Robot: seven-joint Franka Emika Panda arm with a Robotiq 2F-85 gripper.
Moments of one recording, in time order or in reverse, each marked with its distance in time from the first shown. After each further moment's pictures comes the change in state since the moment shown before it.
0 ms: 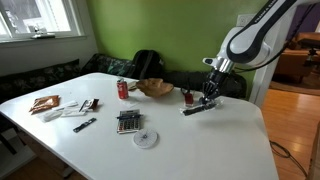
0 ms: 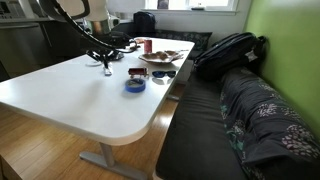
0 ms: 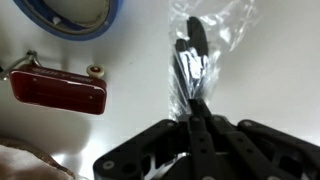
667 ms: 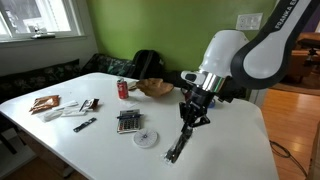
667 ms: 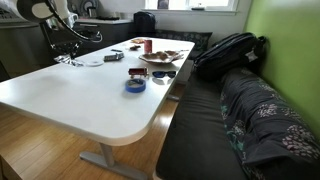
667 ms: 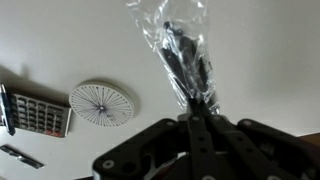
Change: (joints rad) arm 0.396 0.010 0.016 -0.042 -0.103 0.136 0.074
